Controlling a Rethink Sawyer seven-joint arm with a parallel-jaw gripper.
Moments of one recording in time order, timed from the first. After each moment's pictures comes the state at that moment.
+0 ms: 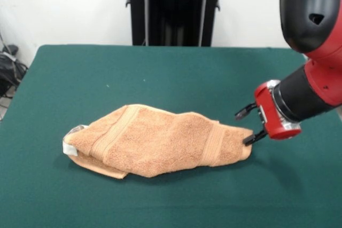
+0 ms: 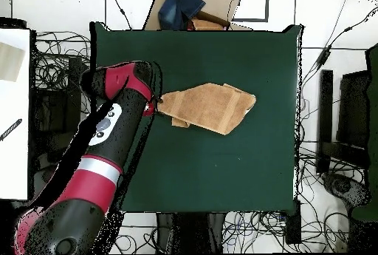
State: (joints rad) arm 0.36 0.07 -0.69 0.85 0.28 1.09 3.02
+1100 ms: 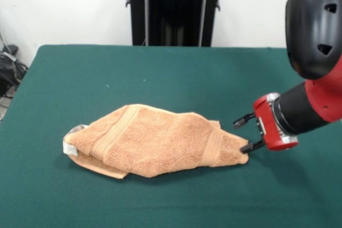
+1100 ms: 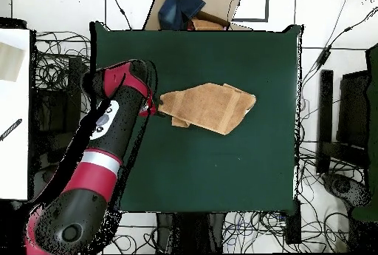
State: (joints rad) arm 0.35 0.17 -0.72 0.75 0.28 1.15 3.02
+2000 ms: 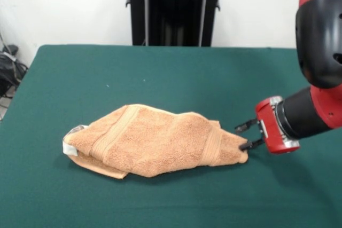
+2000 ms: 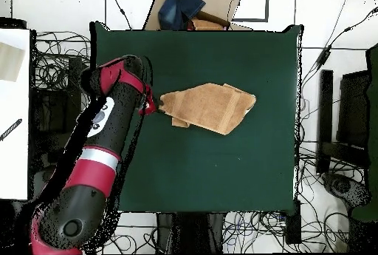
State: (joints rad) arm 0.35 0.21 -0.77 0.67 0.28 1.21 3.02
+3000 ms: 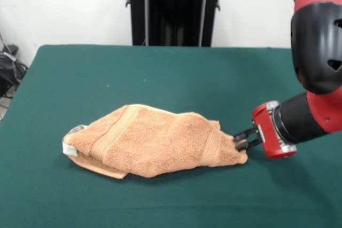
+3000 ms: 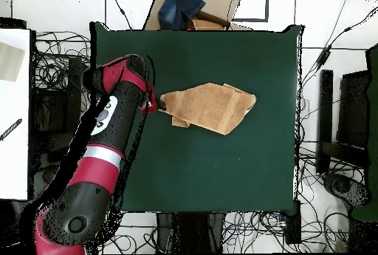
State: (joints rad) arm 0.33 0.23 -0.77 0.65 0.28 1.21 3.02
